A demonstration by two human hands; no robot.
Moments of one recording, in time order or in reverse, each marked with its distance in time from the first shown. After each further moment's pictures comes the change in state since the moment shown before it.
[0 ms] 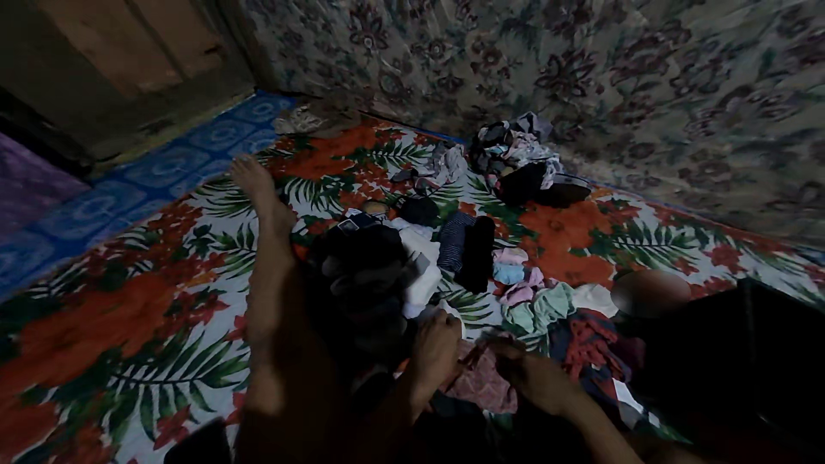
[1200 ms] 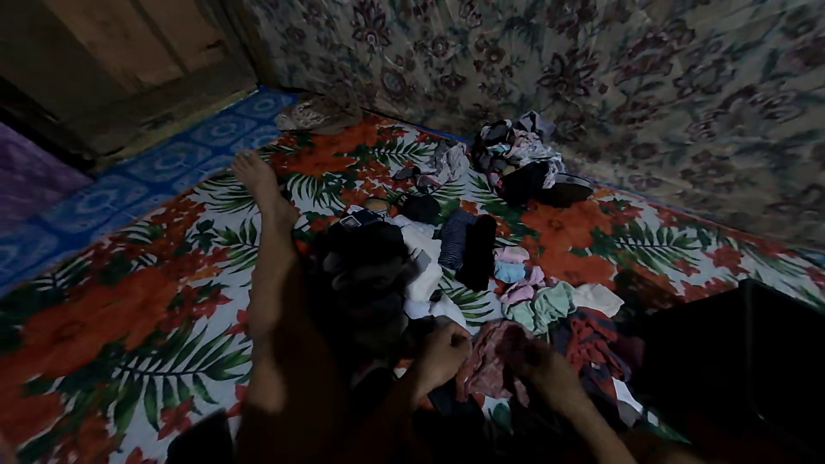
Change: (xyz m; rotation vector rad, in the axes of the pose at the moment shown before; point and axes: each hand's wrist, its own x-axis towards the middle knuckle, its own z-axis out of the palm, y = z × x) left_hand -0.017 -0.011 0.006 -0.737 -0.111 -0.098; right_hand -0.017 -0.008 0.004 0.462 0.292 0.282
